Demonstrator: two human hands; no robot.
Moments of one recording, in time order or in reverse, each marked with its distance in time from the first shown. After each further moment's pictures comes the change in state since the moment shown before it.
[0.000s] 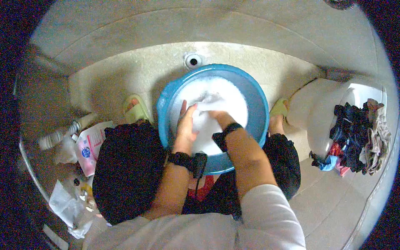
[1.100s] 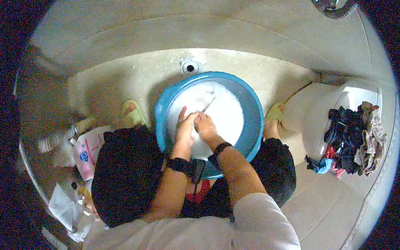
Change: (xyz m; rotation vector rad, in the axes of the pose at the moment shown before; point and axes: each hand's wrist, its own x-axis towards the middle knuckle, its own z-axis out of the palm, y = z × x) left_hand -0.005 0.002 0.010 0.076 0.115 0.111; right_hand -0.031 0.011 0.064 -0.380 0.142 -0.116
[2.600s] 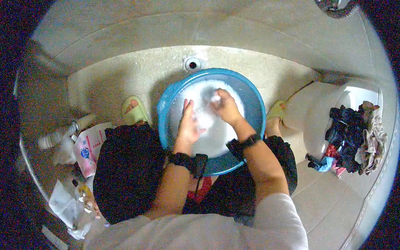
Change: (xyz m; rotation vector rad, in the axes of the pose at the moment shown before) left_hand -0.005 0.010 0.005 -0.258 -0.090 -0.142; right_hand 0.027 0.044 -0.092 0.645 0.155 -0.069
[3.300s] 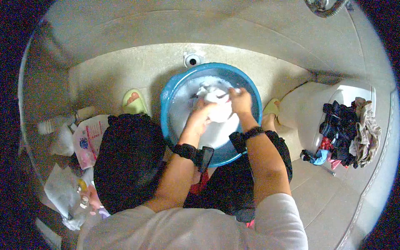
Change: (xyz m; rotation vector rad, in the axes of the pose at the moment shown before) left_hand 0.002 -0.023 0.012 0.054 -0.385 0.037; right_hand -0.013 -0.037 -0.040 -0.123 0.340 0.518
